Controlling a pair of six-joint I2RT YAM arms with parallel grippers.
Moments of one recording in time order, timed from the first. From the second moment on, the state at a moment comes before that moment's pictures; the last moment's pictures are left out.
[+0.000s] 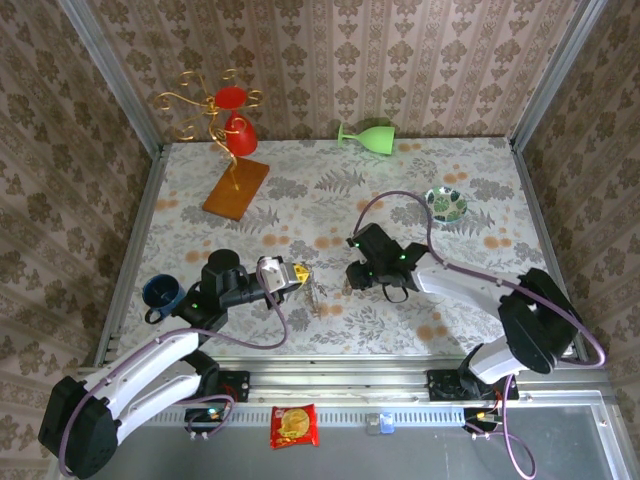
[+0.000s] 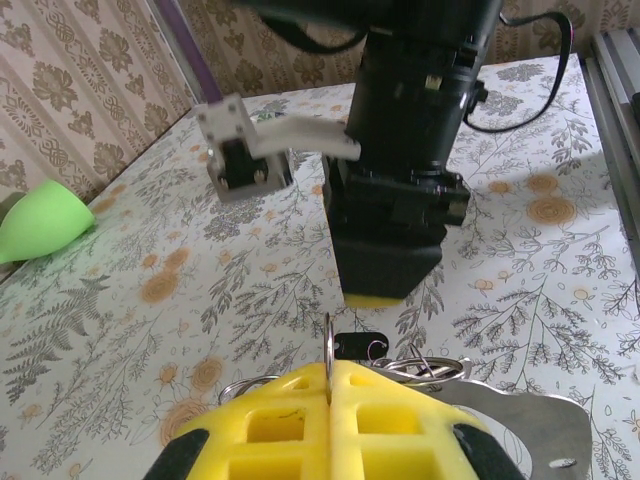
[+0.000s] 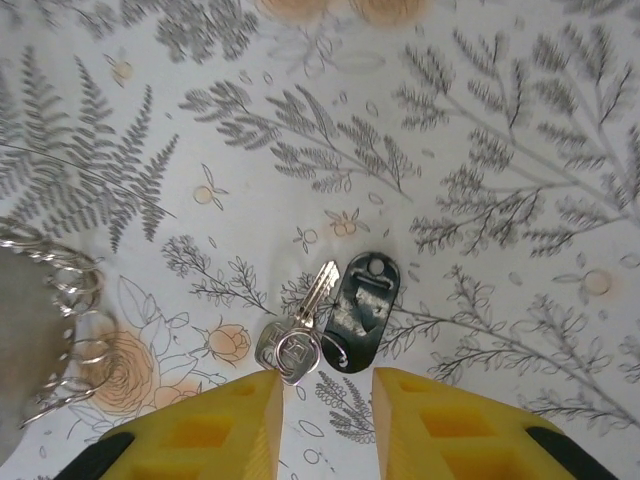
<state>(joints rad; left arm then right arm) -0.63 0.82 0.39 0.15 0.60 0.45 0.73 1.51 0.91 -0.45 0.03 0.38</state>
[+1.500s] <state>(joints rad) -0.64 0.79 0.39 0.13 0.58 0.45 0.75 1.69 1.12 -0.68 0.08 0.55</state>
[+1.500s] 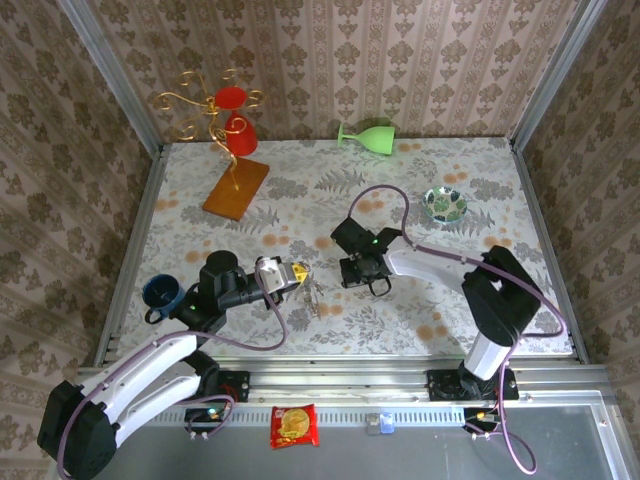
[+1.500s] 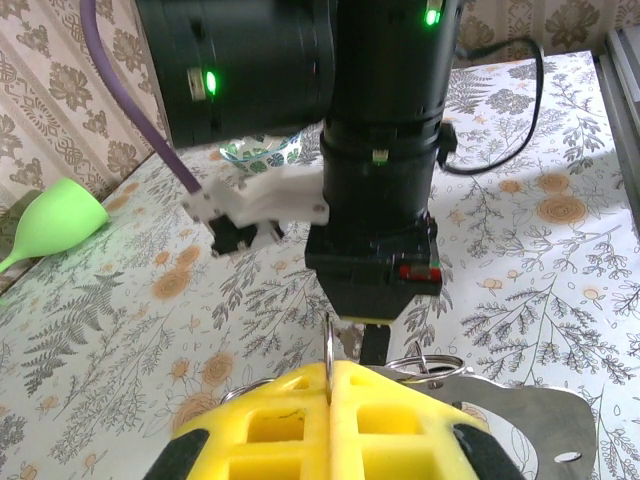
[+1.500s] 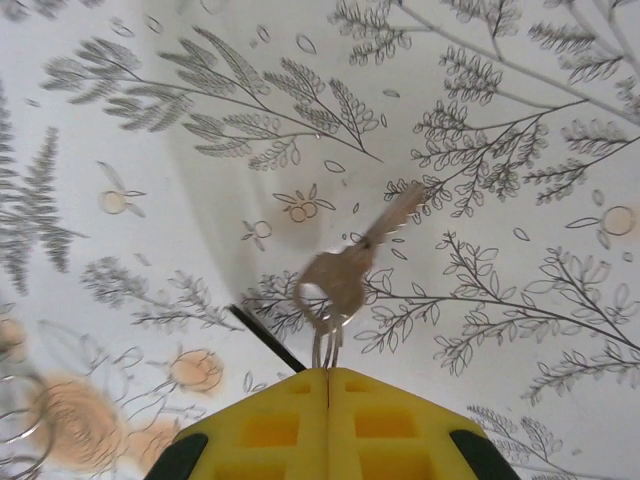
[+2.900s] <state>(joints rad) -0.64 0.79 0.39 0.12 0.54 0.45 0.76 1.75 1.06 -0.65 -0.17 0.41</state>
